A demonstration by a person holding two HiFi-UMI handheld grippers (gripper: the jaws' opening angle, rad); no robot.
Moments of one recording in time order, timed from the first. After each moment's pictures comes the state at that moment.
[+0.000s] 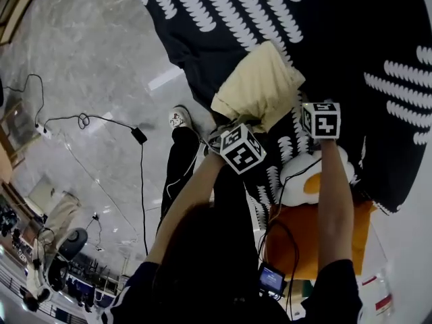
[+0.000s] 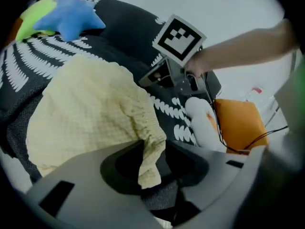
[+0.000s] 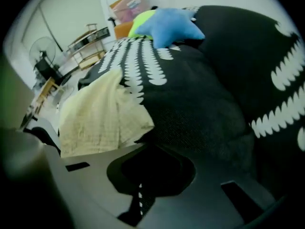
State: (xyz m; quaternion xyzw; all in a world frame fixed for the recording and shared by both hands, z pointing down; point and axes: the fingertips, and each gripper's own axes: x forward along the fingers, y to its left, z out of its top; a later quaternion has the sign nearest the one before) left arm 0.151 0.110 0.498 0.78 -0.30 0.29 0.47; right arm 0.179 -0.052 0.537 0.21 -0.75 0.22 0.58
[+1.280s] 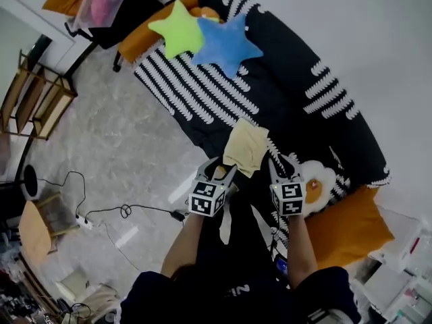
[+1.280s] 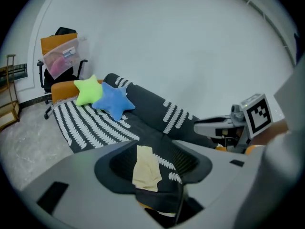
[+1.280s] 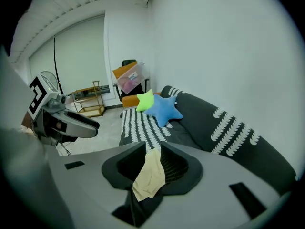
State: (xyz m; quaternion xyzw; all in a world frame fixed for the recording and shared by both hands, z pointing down) left arm -0.009 0.112 0.197 0.77 -0.52 0.14 0.34; right arm 0.125 0.058 0.178 0.39 -0.85 0.15 0.33
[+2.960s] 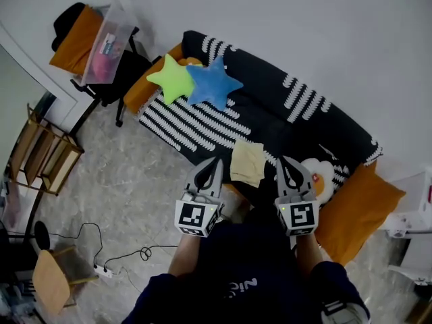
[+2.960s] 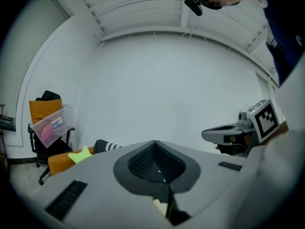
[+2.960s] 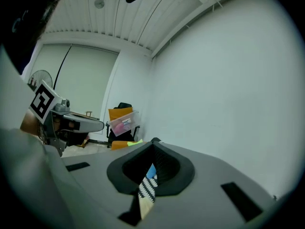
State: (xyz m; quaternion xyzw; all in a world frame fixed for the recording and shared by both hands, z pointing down) left arm -0.059 0.171 -0.059 0.84 -0.54 -0.01 0.05; right arm 0.095 0.162 -0.070 0.50 -0.86 -0.04 0.13
